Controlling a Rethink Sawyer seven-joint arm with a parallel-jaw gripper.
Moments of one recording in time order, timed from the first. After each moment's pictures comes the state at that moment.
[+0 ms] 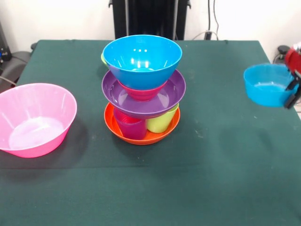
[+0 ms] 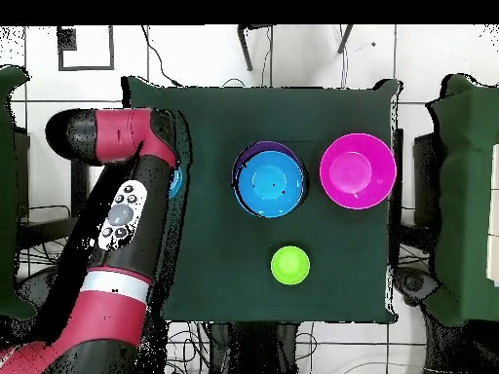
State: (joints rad) arm 0.35 -0.16 -0.51 0.89 0.39 1.02 2.97
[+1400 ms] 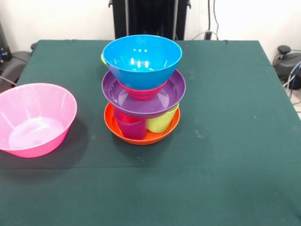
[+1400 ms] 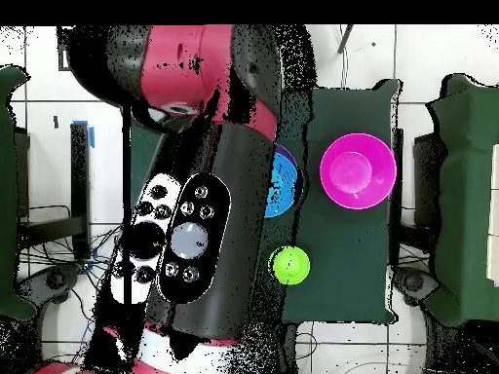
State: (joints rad) arm 0.12 -0.43 -0.54 0.73 0.10 1.45 2.61
